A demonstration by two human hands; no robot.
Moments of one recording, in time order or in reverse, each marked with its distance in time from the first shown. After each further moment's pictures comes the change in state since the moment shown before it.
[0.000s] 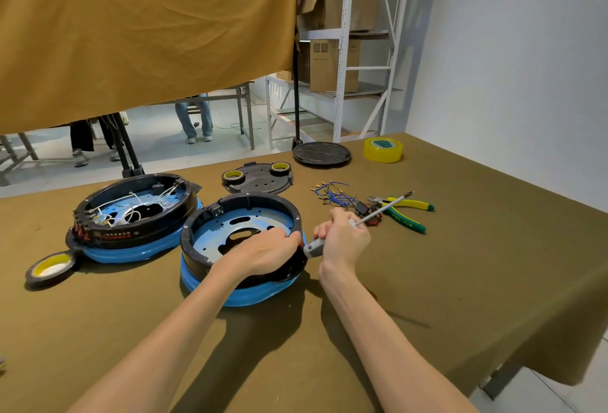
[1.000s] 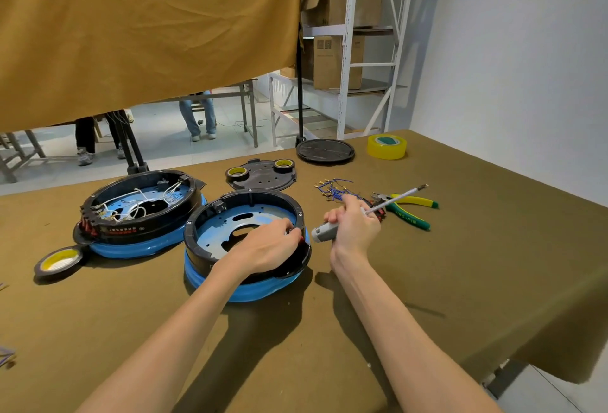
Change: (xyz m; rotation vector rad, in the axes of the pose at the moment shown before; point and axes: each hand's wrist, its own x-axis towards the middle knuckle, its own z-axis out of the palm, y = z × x) left_hand 0.003 -0.010 0.004 -0.053 0.115 0.017; right_hand 0.014 0.001 0.006 0.049 -0.006 0.028
